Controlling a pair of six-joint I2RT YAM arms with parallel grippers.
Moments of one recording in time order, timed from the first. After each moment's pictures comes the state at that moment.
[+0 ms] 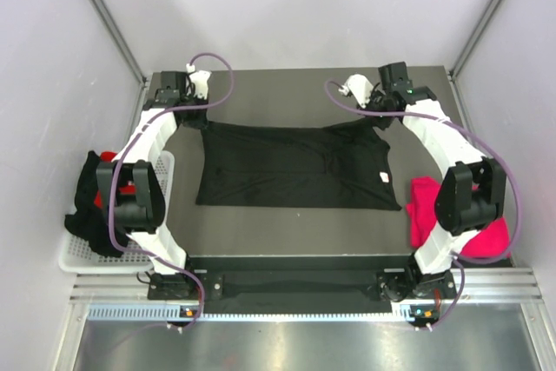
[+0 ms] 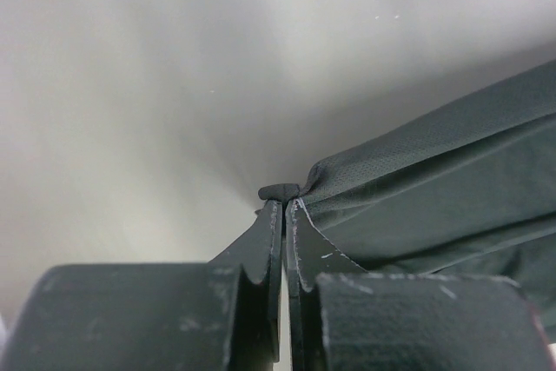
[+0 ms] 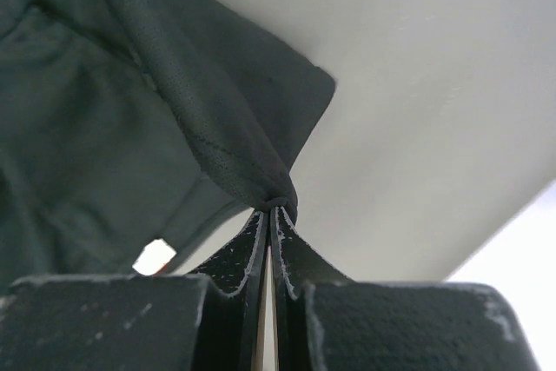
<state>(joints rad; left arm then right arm) -0.01 1.74 1.43 -0.52 0.22 0.19 0.22 1.71 1.51 -0.73 -0.09 -0.78</state>
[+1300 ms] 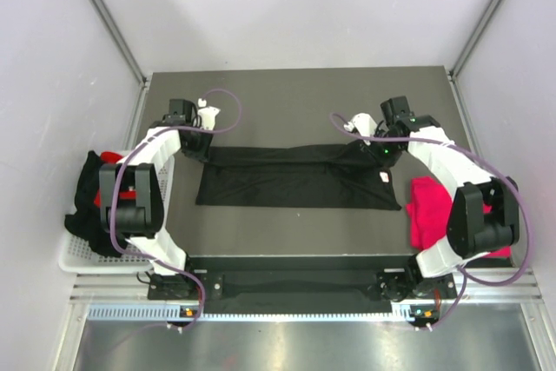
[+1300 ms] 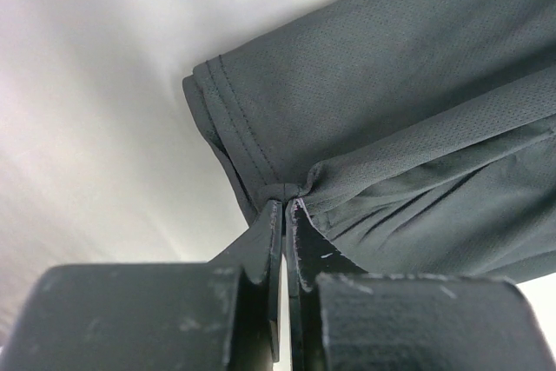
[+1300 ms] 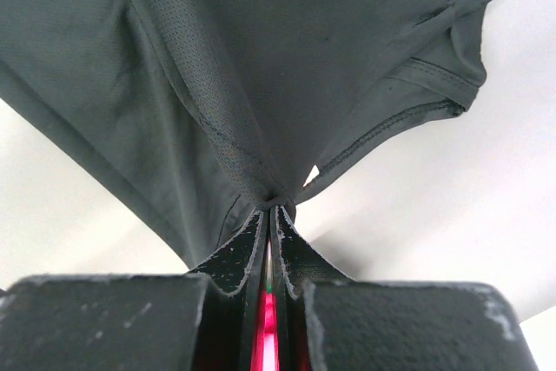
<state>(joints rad) -0.01 1.70 1.17 -0.56 0.22 0.34 0.22 1.53 1.16 -0.82 -0.16 -0.70</state>
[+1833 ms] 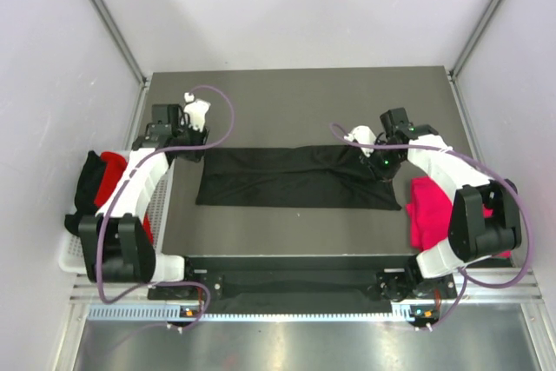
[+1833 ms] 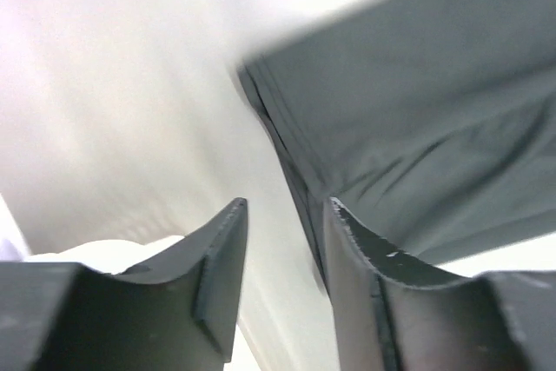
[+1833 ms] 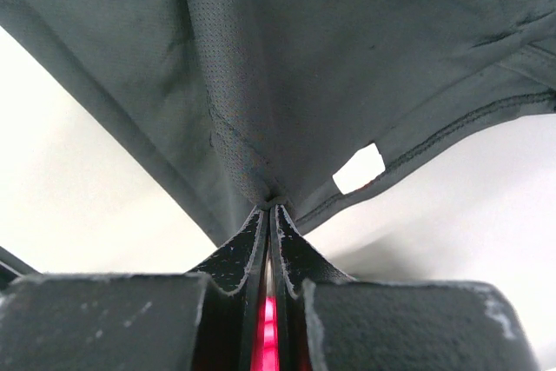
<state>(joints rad) -0.01 1.39 1.05 -0.53 0.19 0.35 0.22 1.50 1.06 -0.82 -0.22 -0.69</state>
